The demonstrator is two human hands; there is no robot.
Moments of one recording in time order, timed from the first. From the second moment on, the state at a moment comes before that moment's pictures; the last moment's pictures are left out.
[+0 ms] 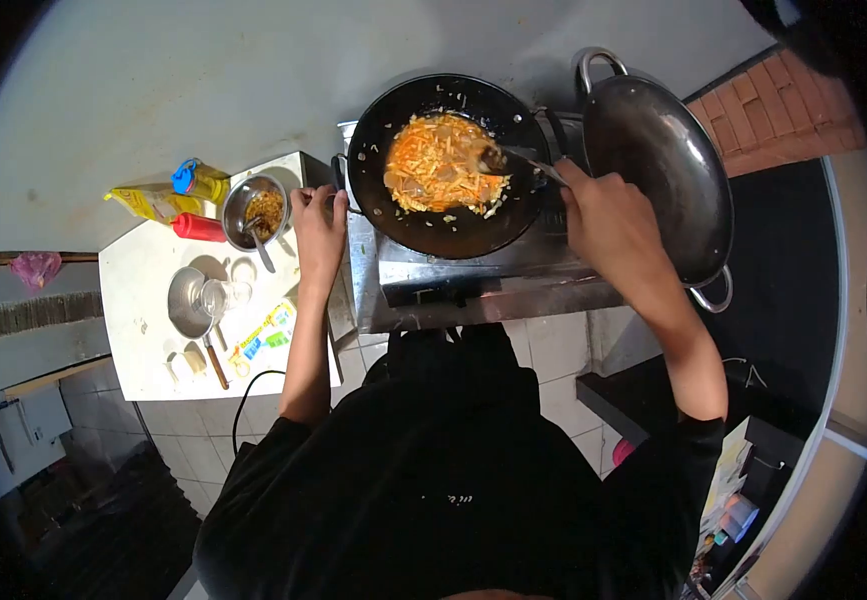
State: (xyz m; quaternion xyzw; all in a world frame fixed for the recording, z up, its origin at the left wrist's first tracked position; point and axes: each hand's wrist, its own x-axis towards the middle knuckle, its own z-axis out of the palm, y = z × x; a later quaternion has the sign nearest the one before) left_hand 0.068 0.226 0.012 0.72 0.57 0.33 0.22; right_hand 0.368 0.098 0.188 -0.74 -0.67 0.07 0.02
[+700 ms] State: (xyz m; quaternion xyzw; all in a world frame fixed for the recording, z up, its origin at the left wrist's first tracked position) left_hand 0.069 0.226 0.011 0.72 0.57 0.35 0.19; right_hand 0.372 0.108 0.181 -0.70 -0.71 0.03 -0.01
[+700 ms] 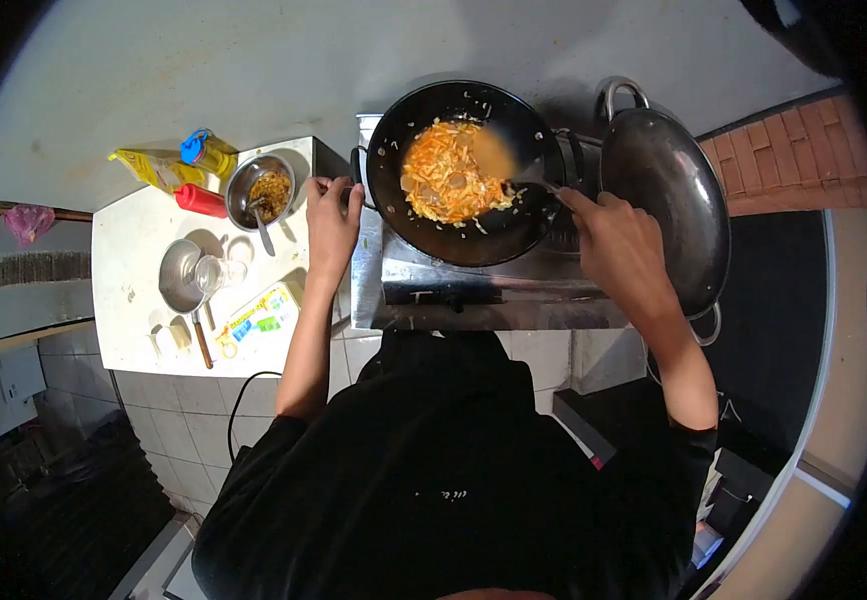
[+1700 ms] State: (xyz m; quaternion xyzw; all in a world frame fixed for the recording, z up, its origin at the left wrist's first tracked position) left_hand 0.066 0.231 0.012 0.73 0.56 0.35 0.19; right_hand 0.420 0.237 0.065 -0.70 -0.54 0.46 -0.04
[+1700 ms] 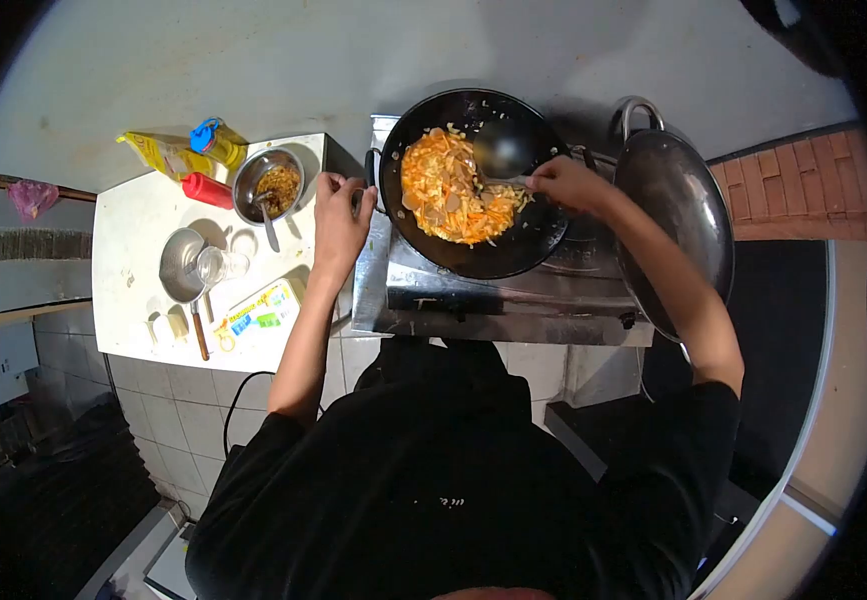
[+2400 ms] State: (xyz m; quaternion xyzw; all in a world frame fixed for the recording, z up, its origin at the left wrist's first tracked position) left_hand 0.060 0.236 0.017 0.73 0.56 0.32 0.23; right_hand 0.394 0.193 0.099 -0.73 -0.67 0.15 0.04
